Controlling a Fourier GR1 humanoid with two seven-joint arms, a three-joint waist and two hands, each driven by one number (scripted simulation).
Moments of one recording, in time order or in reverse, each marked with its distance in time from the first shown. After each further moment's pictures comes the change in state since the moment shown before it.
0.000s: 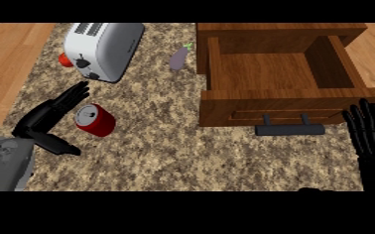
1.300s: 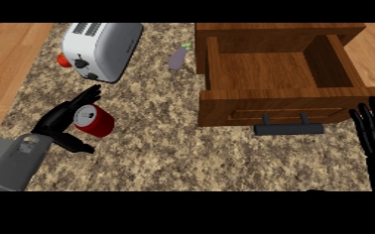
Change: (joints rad) left arm -0.148 -0.033 -0.083 0.335 -0.061 0.107 -0.159; right arm -0.010 -0.006 -0.022 -0.047 -0.030 0.009 0.050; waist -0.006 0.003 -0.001
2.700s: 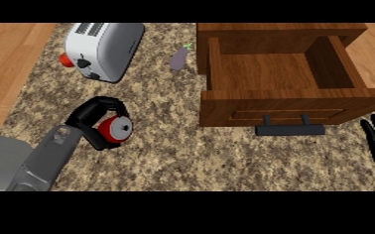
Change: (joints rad) left arm -0.060 -0.126 -0.044 0.000 0.023 -0.036 0.025; right arm 0.074 0.024 -0.014 -0.087 -0.037 0.025 0.017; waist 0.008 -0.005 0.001
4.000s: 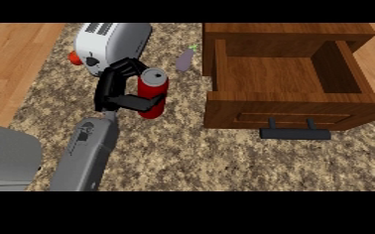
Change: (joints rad) left arm 0.135 -0.285 0.093 -0.769 0.265 0.638 0.550; right arm 0.022 -0.012 -0.074 -0.018 -0.033 0.007 0.010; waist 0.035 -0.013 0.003
